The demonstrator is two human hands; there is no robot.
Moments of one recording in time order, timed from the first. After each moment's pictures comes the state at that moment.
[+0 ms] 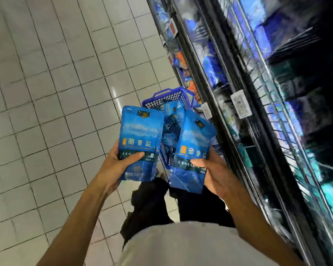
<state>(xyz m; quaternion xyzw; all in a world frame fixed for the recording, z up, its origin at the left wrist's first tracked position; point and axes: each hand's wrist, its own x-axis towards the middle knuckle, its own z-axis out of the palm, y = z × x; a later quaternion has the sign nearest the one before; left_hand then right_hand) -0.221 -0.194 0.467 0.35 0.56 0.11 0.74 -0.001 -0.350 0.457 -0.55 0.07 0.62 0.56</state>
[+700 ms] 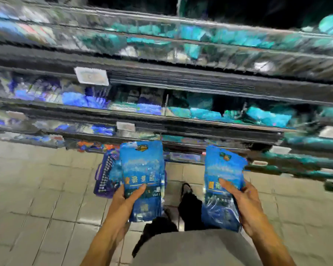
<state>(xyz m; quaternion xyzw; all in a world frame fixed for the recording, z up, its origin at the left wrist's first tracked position) -0.163 -0.245 0.570 0.57 0.31 -0.18 0.74 -0.177 -0.554 0.592 -0.56 0.33 0.07 0.76</state>
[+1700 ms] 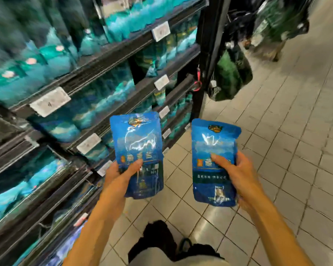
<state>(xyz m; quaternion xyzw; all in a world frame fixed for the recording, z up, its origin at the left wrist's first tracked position) -0.238 -0.846 0.657 0.64 -0.14 -0.44 0.62 -0.493 -0.988 0.669 -0.45 0.48 -0.36 0.67</state>
